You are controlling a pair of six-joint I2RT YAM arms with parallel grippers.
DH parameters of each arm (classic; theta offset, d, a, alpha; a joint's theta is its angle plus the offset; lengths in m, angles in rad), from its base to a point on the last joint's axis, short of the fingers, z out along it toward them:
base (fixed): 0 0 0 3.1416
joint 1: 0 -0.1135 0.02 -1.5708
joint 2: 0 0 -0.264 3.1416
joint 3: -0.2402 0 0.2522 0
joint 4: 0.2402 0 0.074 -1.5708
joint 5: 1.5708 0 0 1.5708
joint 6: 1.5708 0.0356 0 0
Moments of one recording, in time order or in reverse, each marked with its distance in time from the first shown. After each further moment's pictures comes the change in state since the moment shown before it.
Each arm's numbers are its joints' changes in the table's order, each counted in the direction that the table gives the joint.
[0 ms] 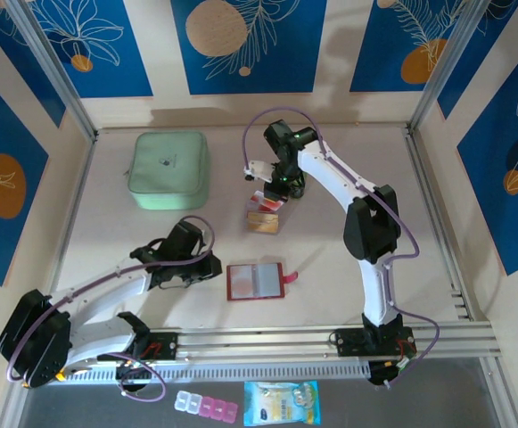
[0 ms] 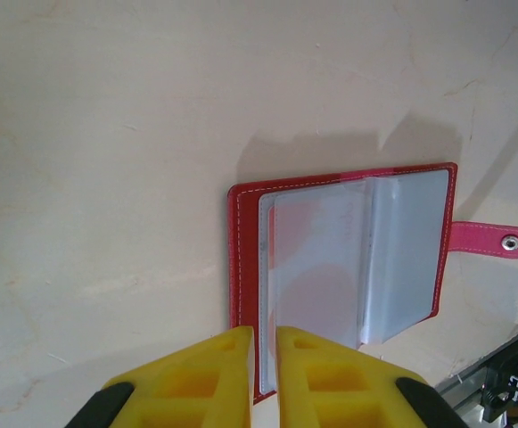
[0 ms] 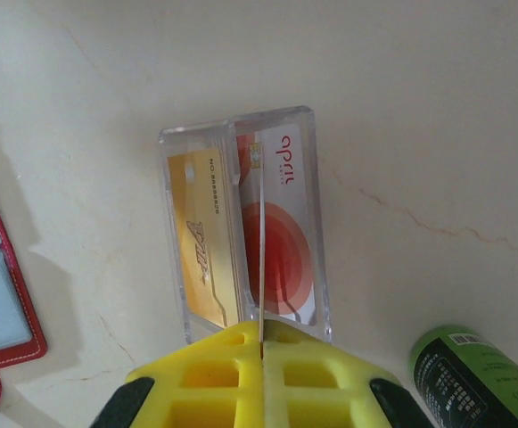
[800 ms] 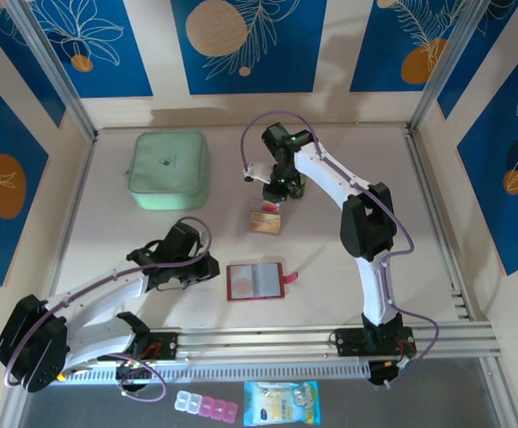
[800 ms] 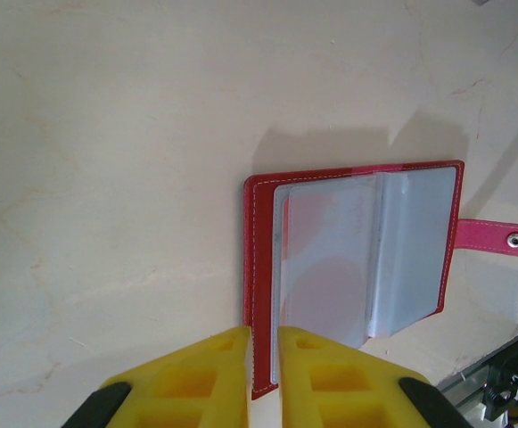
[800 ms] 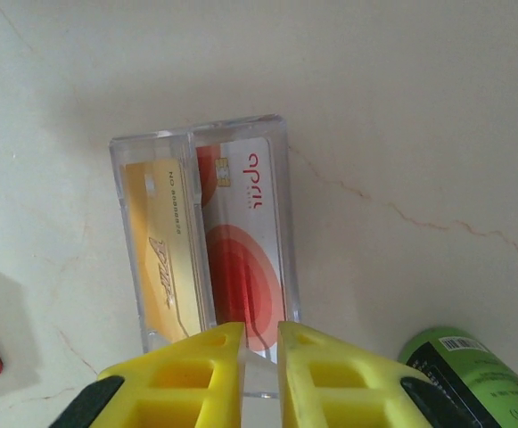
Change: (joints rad) left arm -0.010 0.029 0.013 0.019 0.001 0.000; right arm 0.000 -0.023 0.017 -0.054 0.048 0.037
